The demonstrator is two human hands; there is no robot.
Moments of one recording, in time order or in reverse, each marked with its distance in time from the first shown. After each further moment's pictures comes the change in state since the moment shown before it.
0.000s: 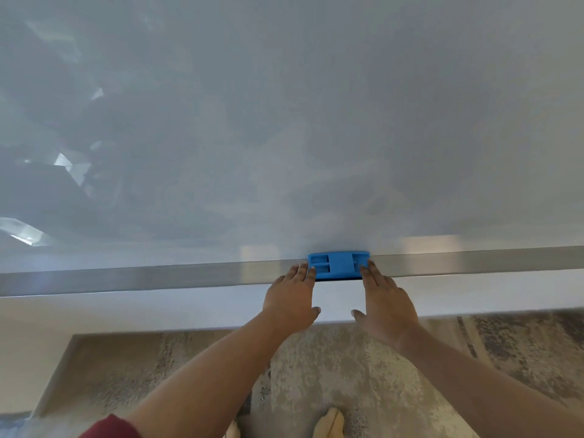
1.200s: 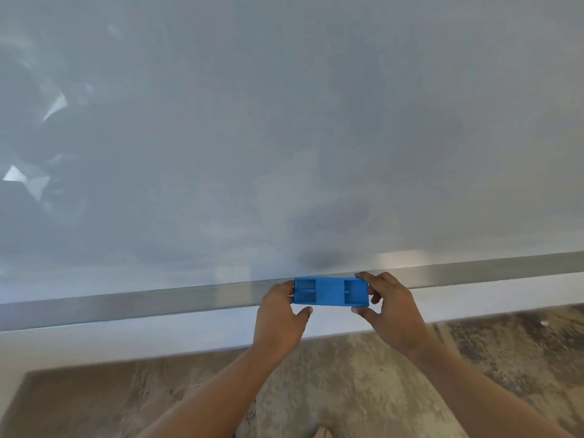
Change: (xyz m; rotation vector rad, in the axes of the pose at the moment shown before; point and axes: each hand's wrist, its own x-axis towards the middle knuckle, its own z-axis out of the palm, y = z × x) left_hand -0.029 -0.004 -0.024 -0.870 0.327 -0.201; right_hand -0.014 0.001 -0.044 0.549 0.287 -0.044
